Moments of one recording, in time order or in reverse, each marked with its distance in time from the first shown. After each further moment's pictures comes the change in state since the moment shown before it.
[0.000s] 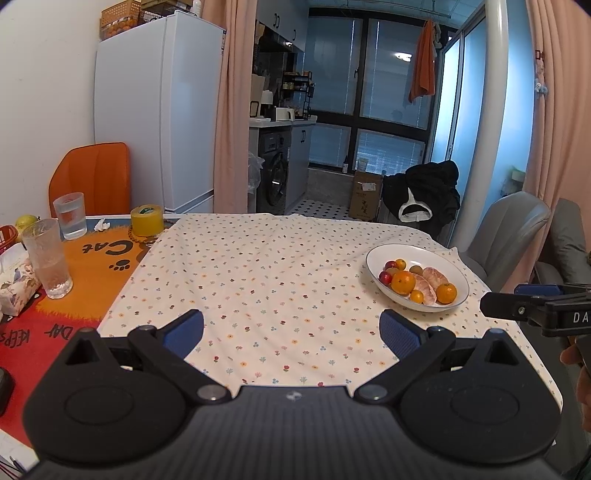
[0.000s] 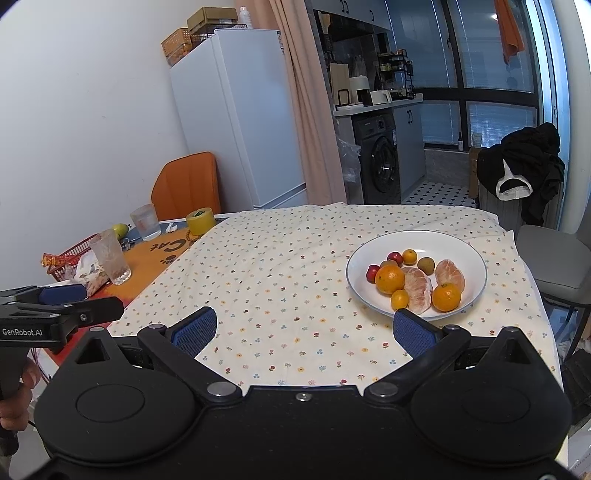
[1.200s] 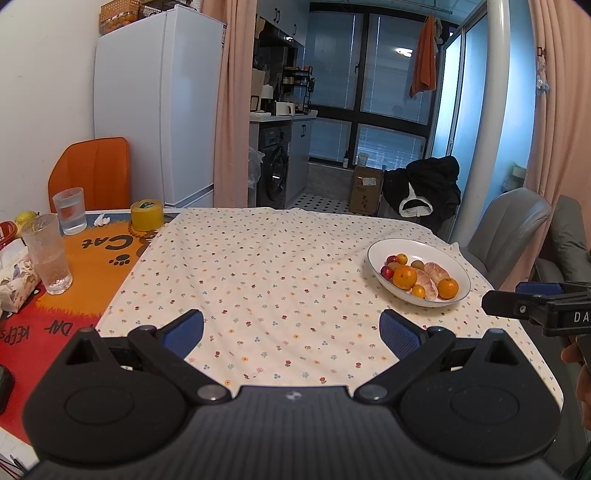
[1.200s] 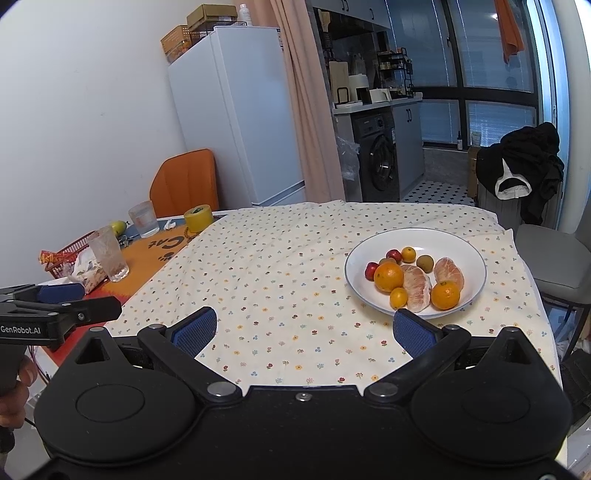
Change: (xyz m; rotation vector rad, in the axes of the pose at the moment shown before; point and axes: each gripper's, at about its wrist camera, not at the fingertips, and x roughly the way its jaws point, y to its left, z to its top) left arm 0.002 0.003 -0.002 -0.001 0.017 -0.001; right arm 0.002 -0.001 -0.003 -0.007 0.003 -0.007
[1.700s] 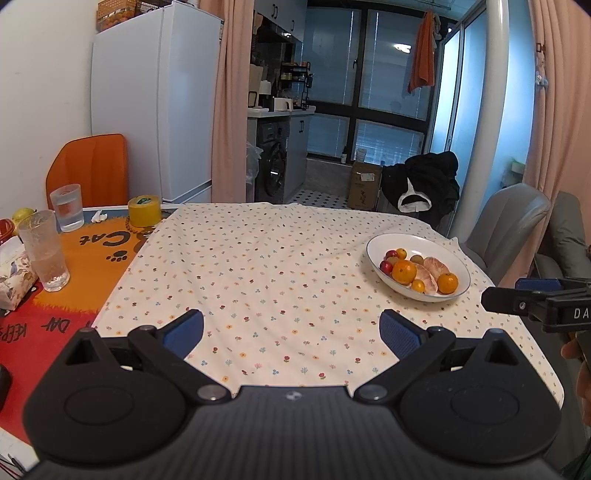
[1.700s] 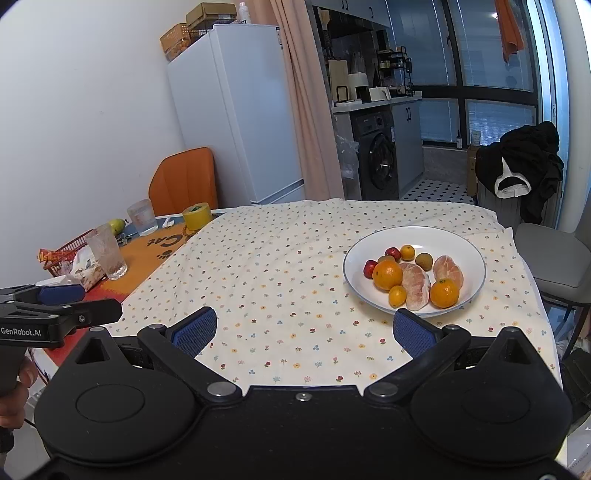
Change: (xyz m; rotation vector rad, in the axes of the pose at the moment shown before) left arm 0.004 -0.002 -0.004 0.009 0.018 -0.003; right arm 0.002 -0.001 -0.002 -0.001 0.006 -0.003
